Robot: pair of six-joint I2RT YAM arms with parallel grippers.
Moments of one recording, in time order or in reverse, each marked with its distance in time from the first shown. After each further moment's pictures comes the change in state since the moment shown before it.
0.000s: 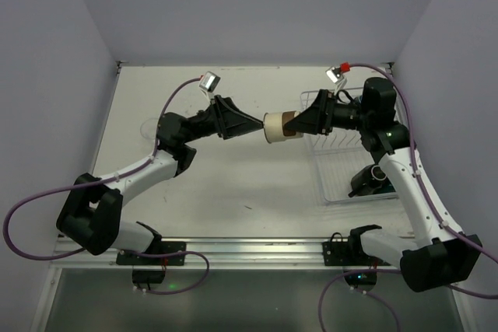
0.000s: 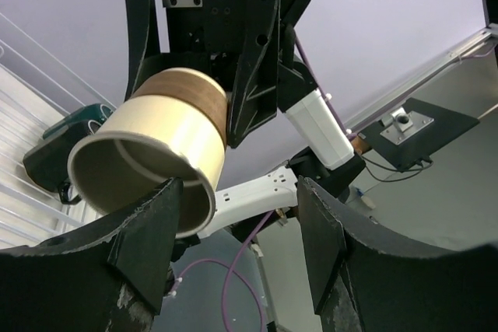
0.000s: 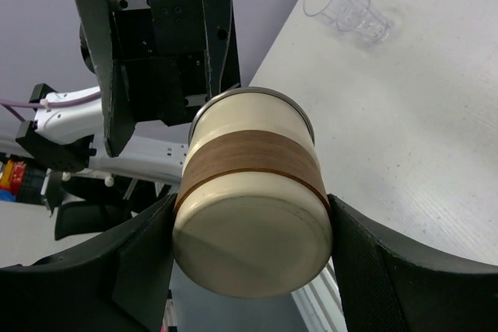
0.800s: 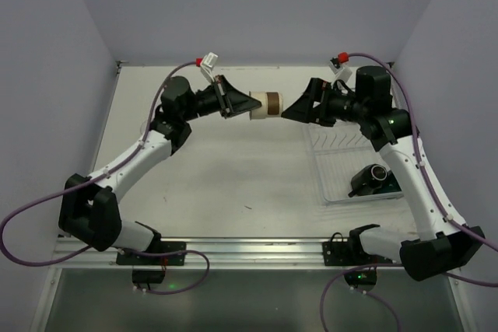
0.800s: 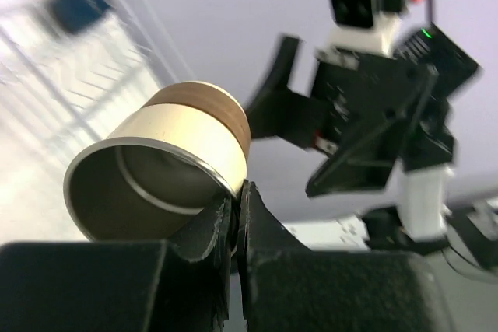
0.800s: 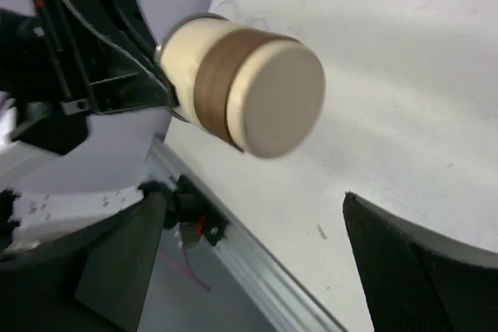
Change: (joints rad) left arm 0.066 0.023 0.179 -0.508 -0.037 0.159; right arm 0.078 0.085 0.177 -0.218 0.291 -0.080
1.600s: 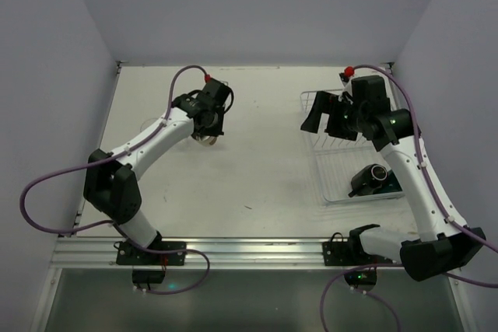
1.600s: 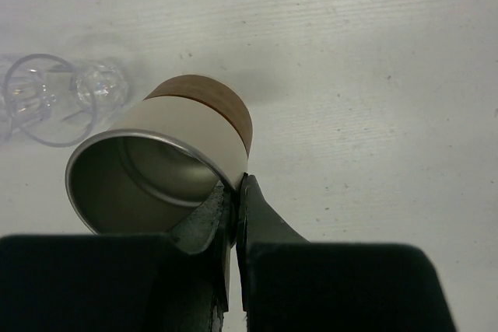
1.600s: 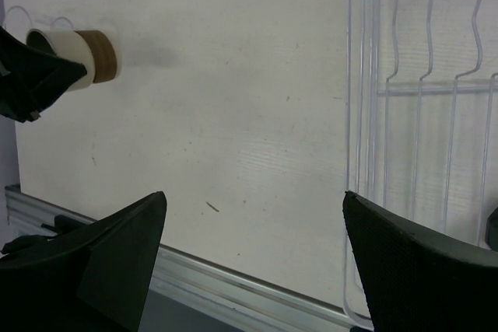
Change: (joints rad) left arm -0.099 0.231 0.459 -1.432 -1.020 0.859; right arm 0.000 -0.001 0.071 -0.377 0.496 -0.116
